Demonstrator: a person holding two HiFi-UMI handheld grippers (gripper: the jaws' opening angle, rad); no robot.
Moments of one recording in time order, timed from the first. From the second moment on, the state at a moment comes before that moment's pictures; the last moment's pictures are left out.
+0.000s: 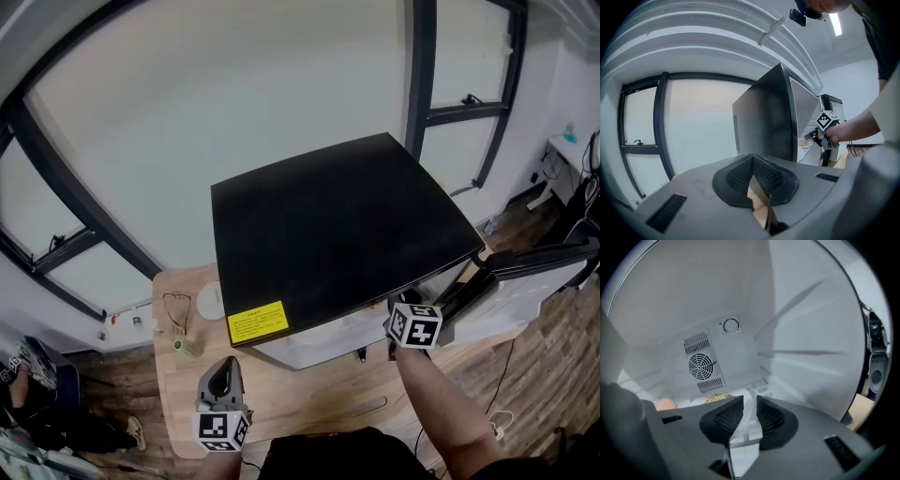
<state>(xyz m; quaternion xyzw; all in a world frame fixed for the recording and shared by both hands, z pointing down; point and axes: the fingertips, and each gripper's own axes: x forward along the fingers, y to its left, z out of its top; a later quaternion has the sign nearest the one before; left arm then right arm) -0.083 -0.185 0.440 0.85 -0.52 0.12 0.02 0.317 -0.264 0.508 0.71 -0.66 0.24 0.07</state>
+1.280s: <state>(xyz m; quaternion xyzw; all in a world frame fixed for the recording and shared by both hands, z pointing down) -0.182 -0.149 0.429 0.85 -0.52 0.09 0.02 0.181 -0.176 0.489 0.67 -0.72 0.17 0.07</state>
